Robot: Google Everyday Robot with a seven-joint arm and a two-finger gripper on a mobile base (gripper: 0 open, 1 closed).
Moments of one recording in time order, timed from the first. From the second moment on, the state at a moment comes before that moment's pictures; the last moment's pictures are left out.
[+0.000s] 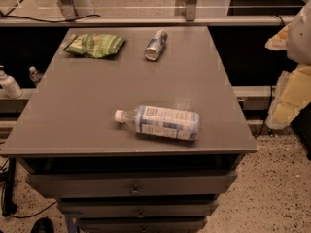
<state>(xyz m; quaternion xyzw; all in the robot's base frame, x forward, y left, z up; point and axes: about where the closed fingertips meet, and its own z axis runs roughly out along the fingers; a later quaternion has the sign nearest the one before) 0.438 -0.217 0.976 -0.60 0.78 -0.03 0.16</state>
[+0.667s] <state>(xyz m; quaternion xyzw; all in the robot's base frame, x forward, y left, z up) 0.435 -0.206 0.969 -0.59 0.78 -0.01 0.18</state>
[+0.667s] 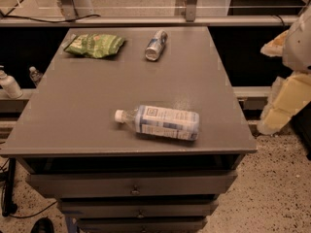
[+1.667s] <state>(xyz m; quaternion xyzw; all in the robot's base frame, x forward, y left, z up) 0.433 -0.080 0.886 -0.59 0.73 0.16 0.30</state>
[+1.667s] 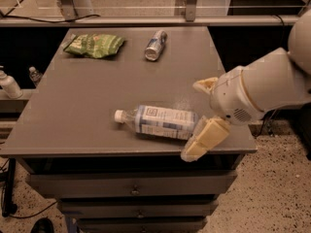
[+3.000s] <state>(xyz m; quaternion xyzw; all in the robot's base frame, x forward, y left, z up) 0.467 -0.039 0.837 -0.62 0.70 0.18 0.31</state>
